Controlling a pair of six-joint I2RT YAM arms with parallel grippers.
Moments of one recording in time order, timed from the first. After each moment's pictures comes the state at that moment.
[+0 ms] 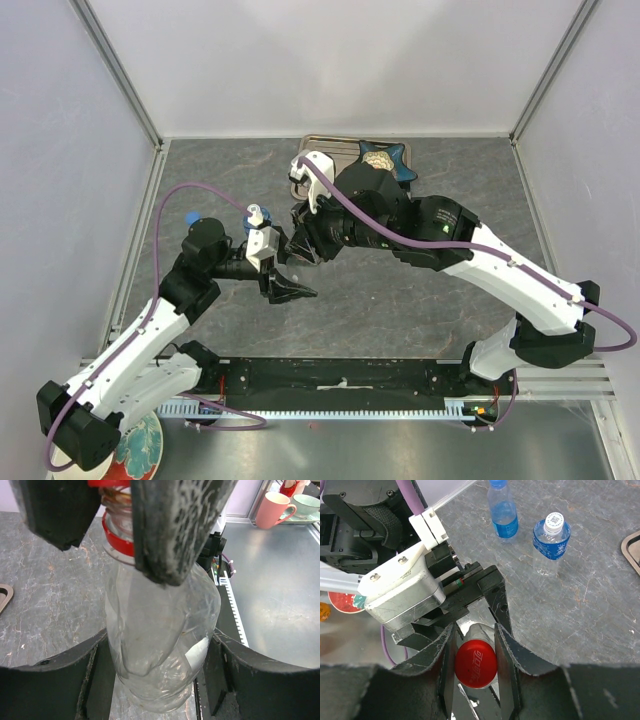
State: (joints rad) left arm -0.55 0.83 0.71 0.02 1.04 0.05; right arm 1.15 1.52 1.95 -0.89 0.02 0.26
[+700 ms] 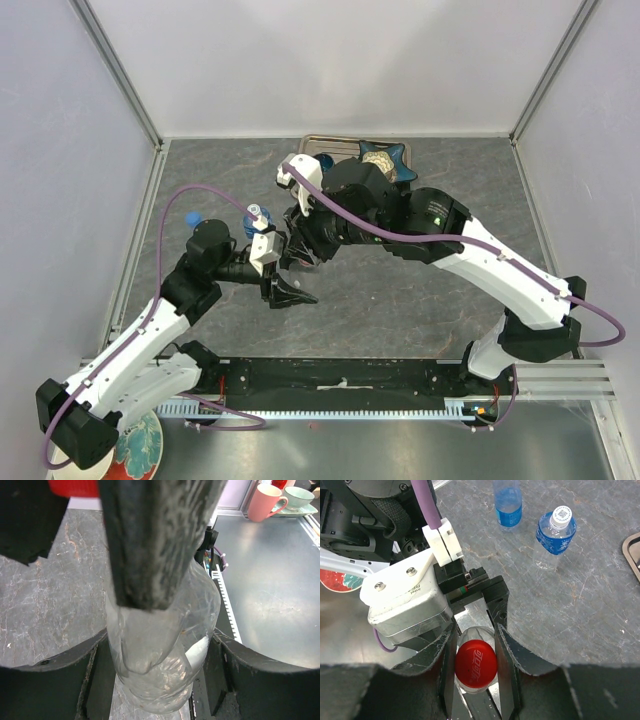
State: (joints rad) left arm -0.58 0.83 0.71 -0.02 1.04 0.07; right arm 1.15 1.59 2.07 -1.00 -0.03 0.18
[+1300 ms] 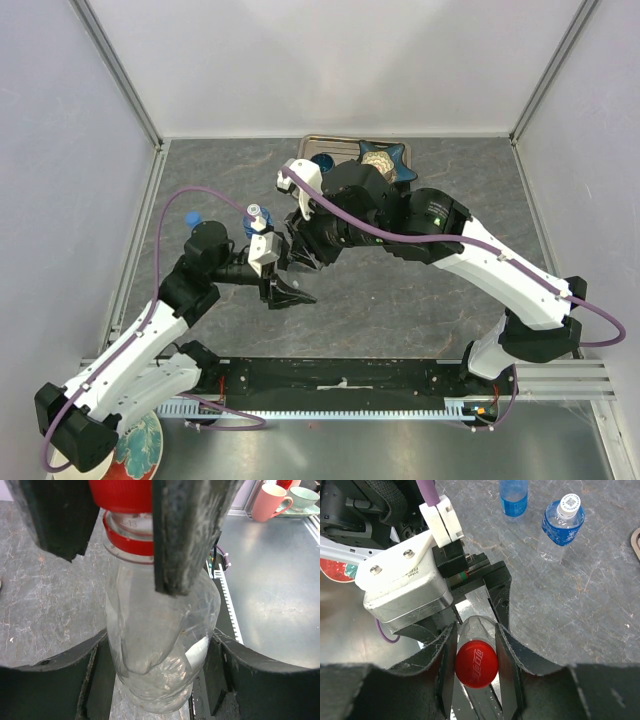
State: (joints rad) left arm -0.58 0.82 0.71 -0.04 1.03 0.07; right arm 1.14 1.59 2.06 -1.04 -0.06 0.18
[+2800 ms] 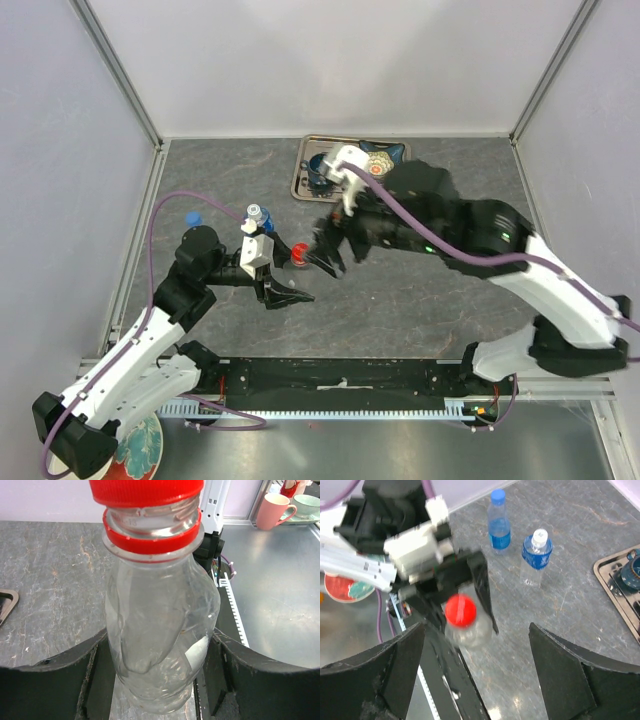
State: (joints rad) left arm -0.56 0.76 0.68 0.02 1.02 0.05; right arm 1.15 1.48 2.08 -0.99 0.03 0.15
